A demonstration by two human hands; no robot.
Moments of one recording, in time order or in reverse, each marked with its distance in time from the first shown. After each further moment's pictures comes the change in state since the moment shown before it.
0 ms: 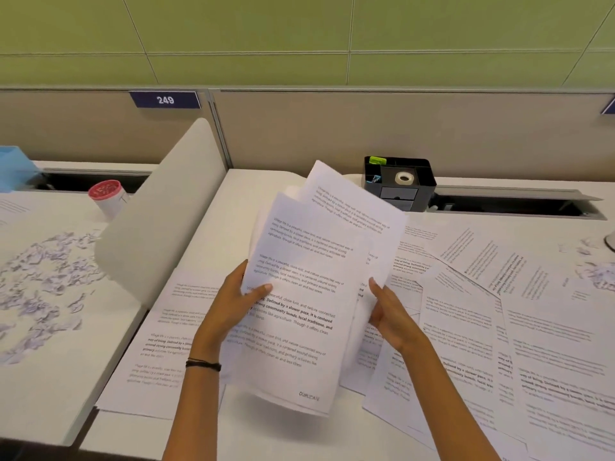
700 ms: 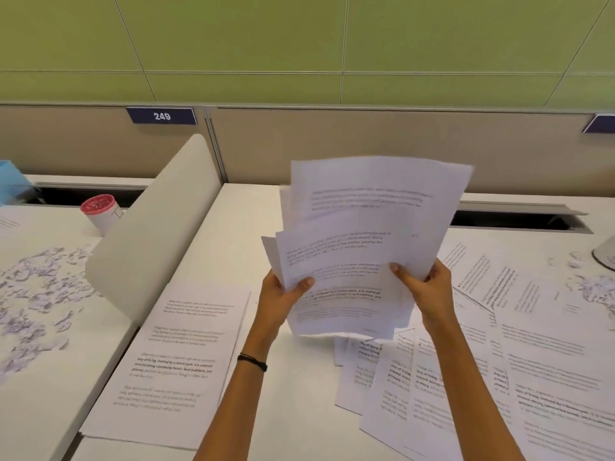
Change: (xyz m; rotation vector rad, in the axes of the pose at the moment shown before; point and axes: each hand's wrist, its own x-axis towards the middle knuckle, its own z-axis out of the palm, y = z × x) left_hand 0.033 0.013 0.073 -0.326 0.110 0.096; right_hand -0.016 -0.077 -0.010 -0.230 0.351 -0.561
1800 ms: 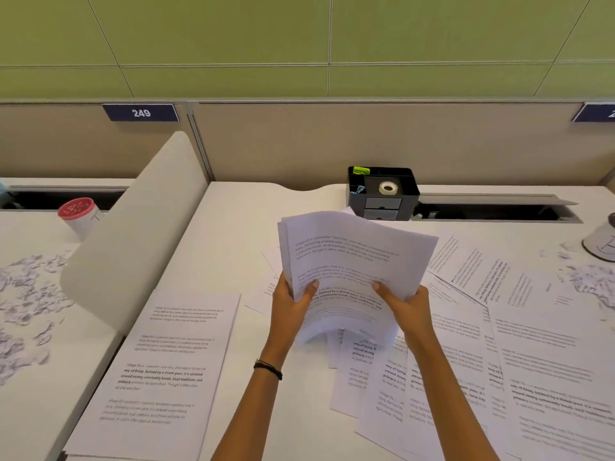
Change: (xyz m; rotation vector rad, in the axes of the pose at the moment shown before) left_hand 0.006 -0.034 0.034 0.129 0.054 0.026; right_hand -0.015 0.027 0.008 -0.041 0.013 0.157
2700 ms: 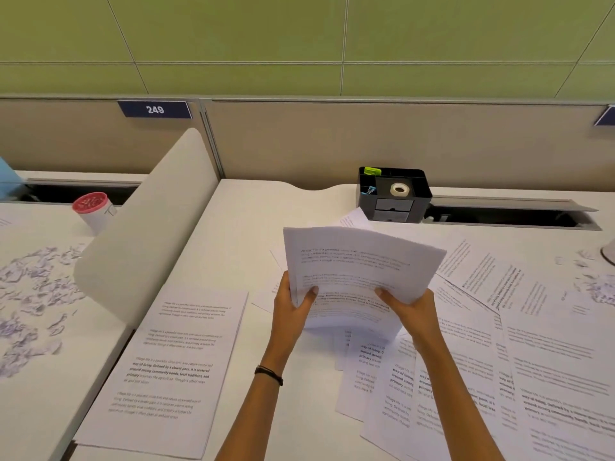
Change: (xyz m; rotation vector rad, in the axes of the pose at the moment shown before) left_hand -0.003 -0.007 -0.011 0.013 -0.010 -0.005; right_hand 0.008 0.006 0.000 -0.030 -0.063 -0.023
